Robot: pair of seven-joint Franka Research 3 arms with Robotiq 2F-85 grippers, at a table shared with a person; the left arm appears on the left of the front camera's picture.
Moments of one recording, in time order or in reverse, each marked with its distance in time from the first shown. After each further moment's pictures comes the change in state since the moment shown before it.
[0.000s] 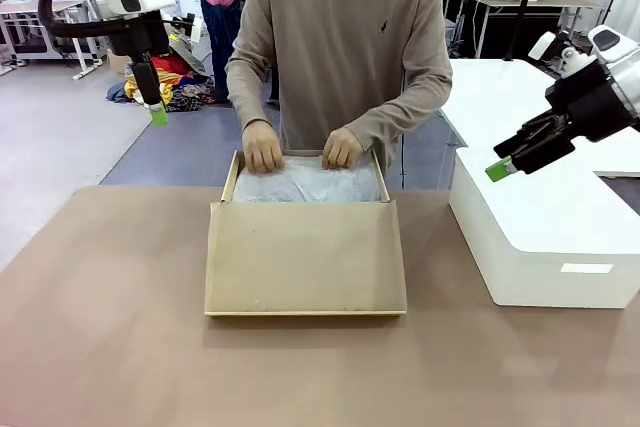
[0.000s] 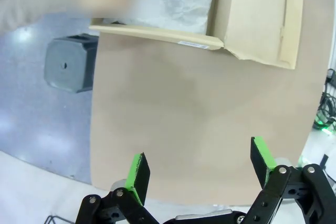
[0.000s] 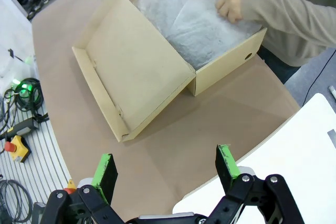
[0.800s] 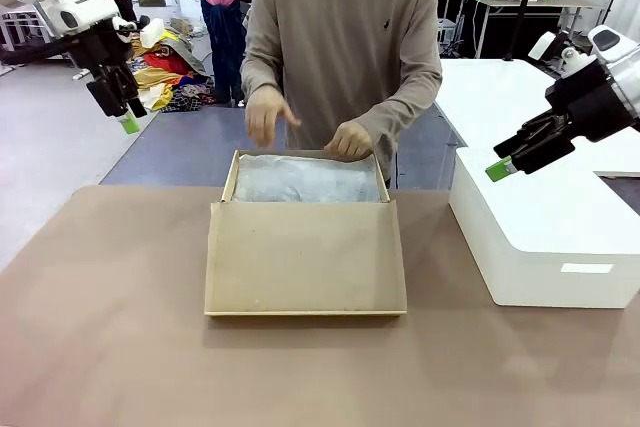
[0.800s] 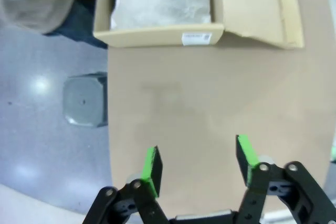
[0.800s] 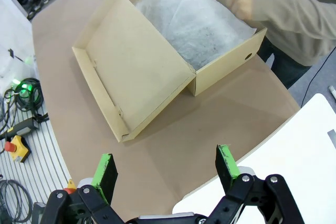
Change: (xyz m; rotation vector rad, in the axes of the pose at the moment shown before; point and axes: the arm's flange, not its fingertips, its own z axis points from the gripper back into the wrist) left arm -0.070 0.018 -0.011 0.014 -0.187 -0.200; right arm 0.000 0.000 0.000 0.000 0.000 0.000
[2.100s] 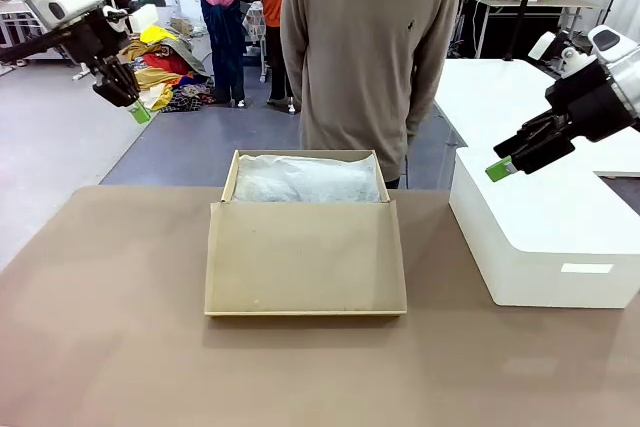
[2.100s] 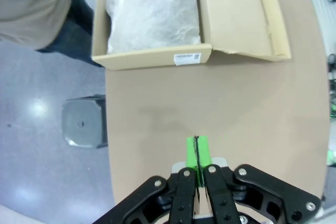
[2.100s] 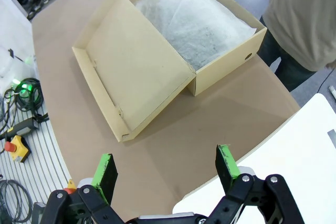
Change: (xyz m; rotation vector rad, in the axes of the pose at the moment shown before) left arm -0.002 0.000 0.013 -0.045 -0.087 -0.049; right arm 0.000 0.000 0.000 0.000 0.000 0.000
